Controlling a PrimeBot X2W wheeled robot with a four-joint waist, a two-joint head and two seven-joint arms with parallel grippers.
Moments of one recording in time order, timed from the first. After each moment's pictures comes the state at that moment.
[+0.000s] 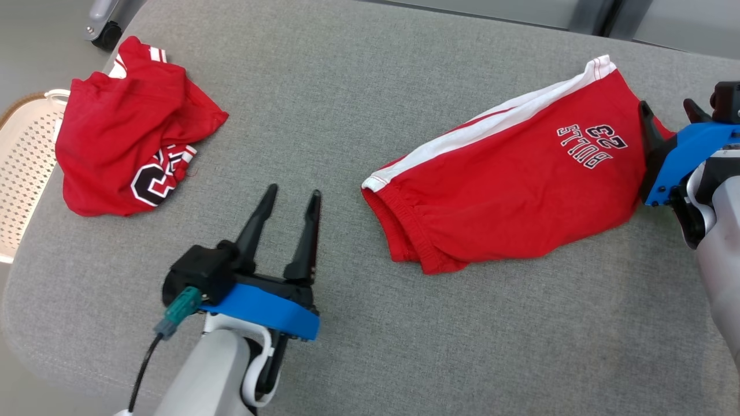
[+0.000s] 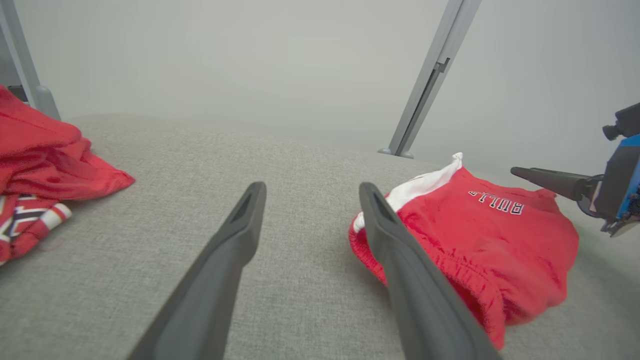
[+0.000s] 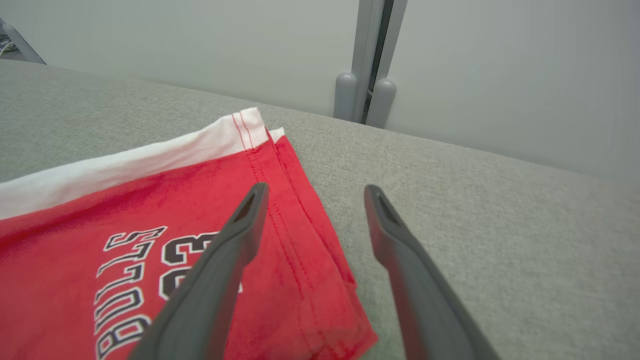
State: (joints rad) left arm -0.34 0.09 -0.39 0.33 -0.44 -0.13 -0.26; right arm -1.01 -0.30 0.06 1.24 0.14 0.13 -0.14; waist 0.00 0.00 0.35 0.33
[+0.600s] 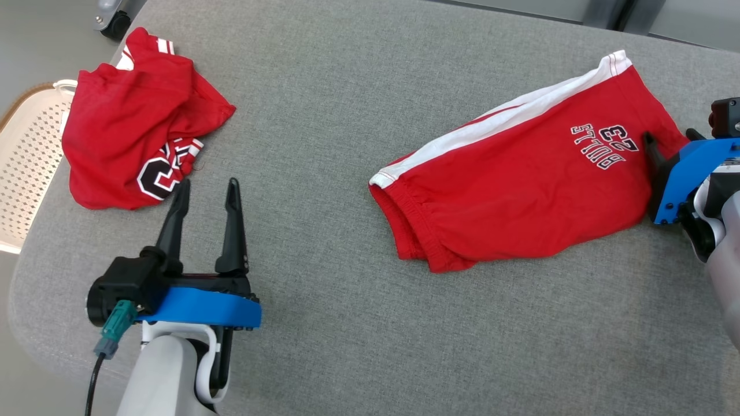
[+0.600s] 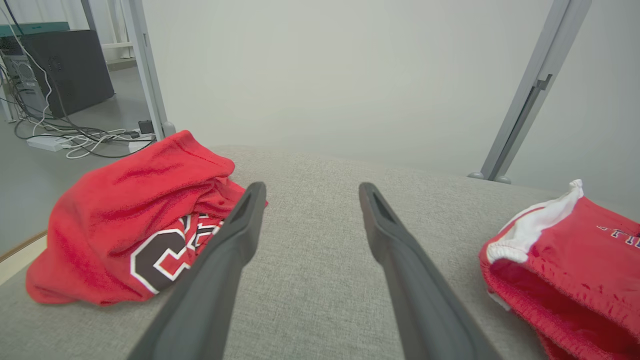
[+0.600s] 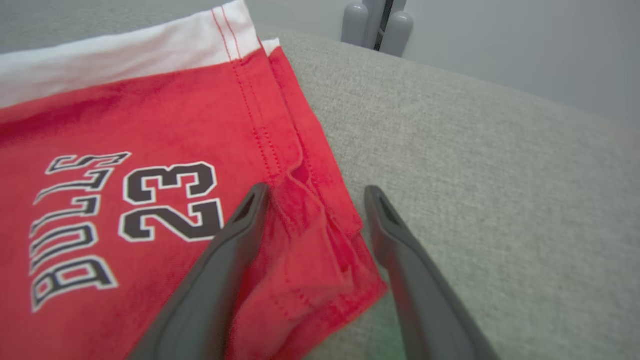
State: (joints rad) left arm -0.27 0.06 -0.10 0.26 -0.25 -0.11 -0.26; right arm -0.99 -0.35 0.15 1.26 0.19 0.13 -0.04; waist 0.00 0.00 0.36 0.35
